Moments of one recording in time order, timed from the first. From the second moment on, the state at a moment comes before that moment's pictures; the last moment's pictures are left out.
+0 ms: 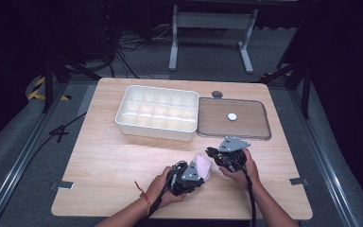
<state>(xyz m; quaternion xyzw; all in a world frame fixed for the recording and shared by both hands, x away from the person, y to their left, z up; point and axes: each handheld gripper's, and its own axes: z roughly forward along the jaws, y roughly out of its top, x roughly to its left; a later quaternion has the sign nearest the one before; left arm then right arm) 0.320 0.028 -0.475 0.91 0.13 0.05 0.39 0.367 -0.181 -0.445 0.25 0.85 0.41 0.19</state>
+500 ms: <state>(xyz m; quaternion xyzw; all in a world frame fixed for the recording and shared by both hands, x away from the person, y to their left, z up) 0.324 0.030 -0.476 0.91 0.14 0.04 0.39 0.358 -0.180 -0.467 0.24 0.89 0.35 0.17</state>
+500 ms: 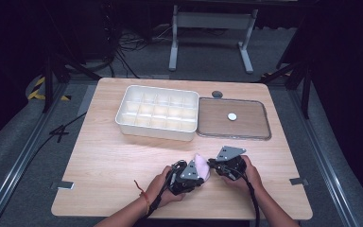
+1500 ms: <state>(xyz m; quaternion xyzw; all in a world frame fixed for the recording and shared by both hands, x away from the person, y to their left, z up) 0.334 0.067 -0.447 0.88 0.16 0.05 0.44 0.362 -0.190 -0.459 0.25 0.87 0.38 0.17</state>
